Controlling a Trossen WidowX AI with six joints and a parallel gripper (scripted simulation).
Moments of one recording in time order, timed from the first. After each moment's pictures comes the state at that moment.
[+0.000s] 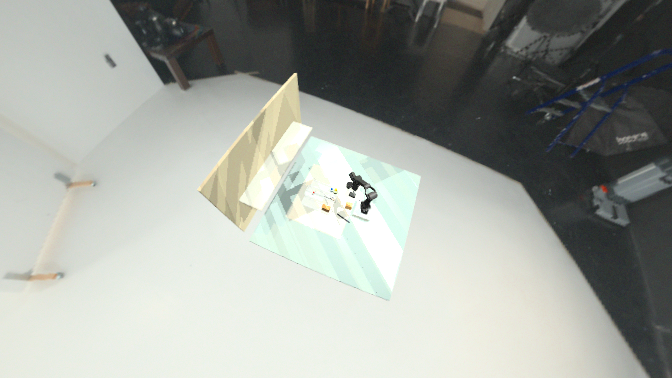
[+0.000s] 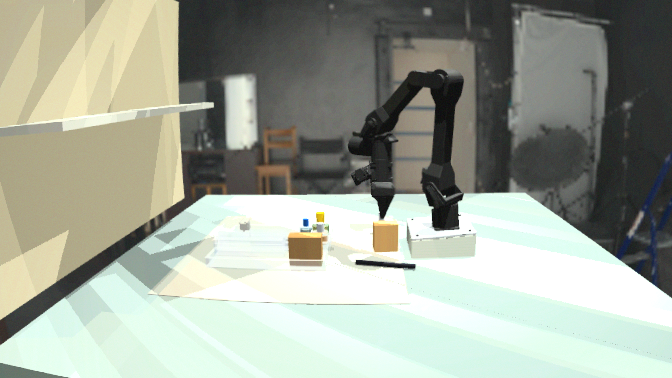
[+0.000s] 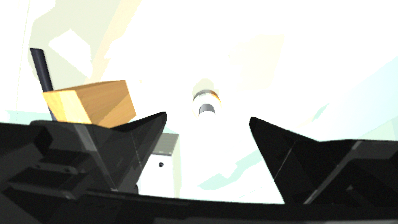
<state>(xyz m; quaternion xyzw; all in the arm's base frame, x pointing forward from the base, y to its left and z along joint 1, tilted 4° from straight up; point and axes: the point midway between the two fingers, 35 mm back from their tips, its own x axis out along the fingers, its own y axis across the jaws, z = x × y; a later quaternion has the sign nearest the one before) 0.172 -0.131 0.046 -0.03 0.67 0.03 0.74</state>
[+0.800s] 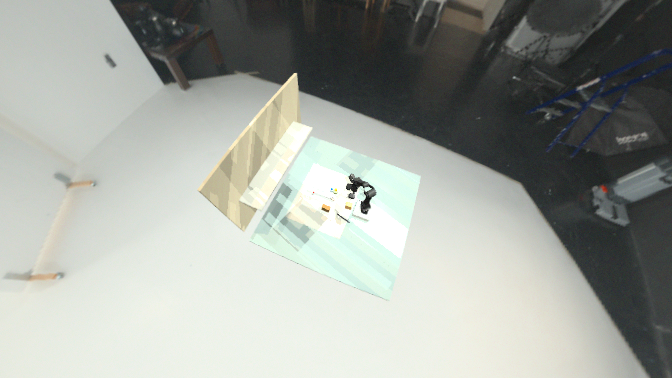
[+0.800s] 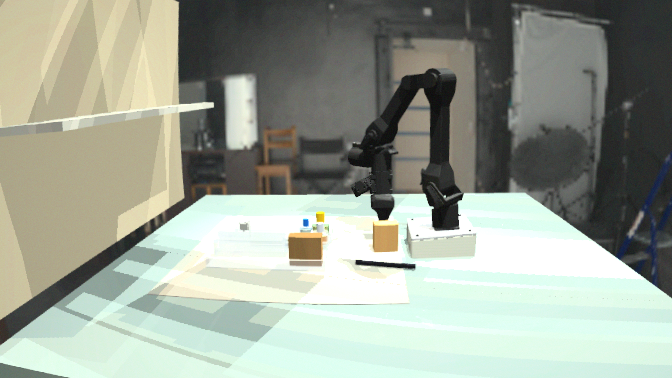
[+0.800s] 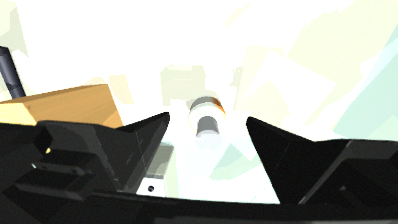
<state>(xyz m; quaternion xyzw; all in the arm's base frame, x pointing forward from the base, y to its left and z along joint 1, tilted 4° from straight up) 0.175 -0.130 0.013 -0.03 0.67 0.03 0.74</state>
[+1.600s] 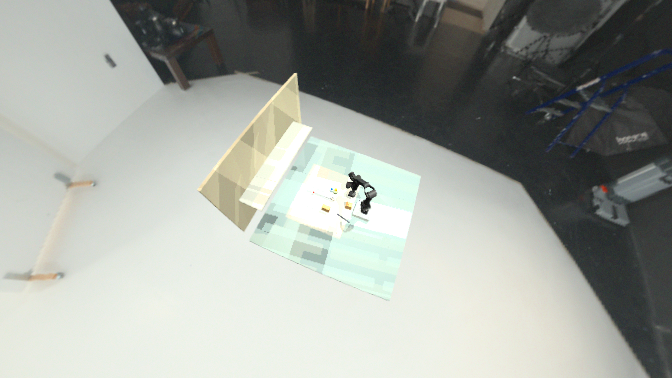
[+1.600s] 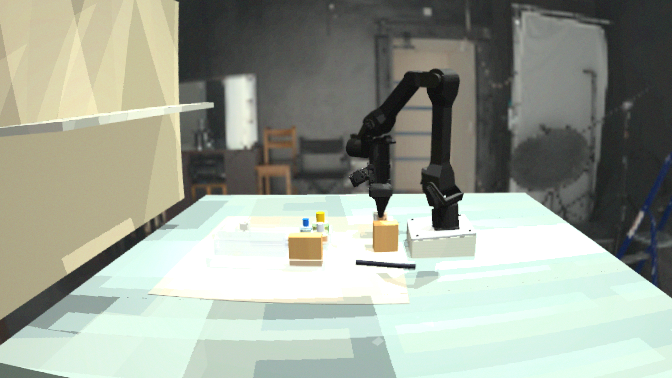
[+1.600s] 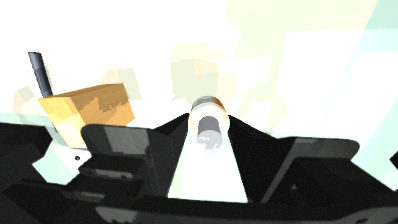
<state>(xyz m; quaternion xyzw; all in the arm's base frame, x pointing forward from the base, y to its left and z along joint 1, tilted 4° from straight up) 0.177 -0.133 0.041 -0.02 0.68 0.03 0.73</state>
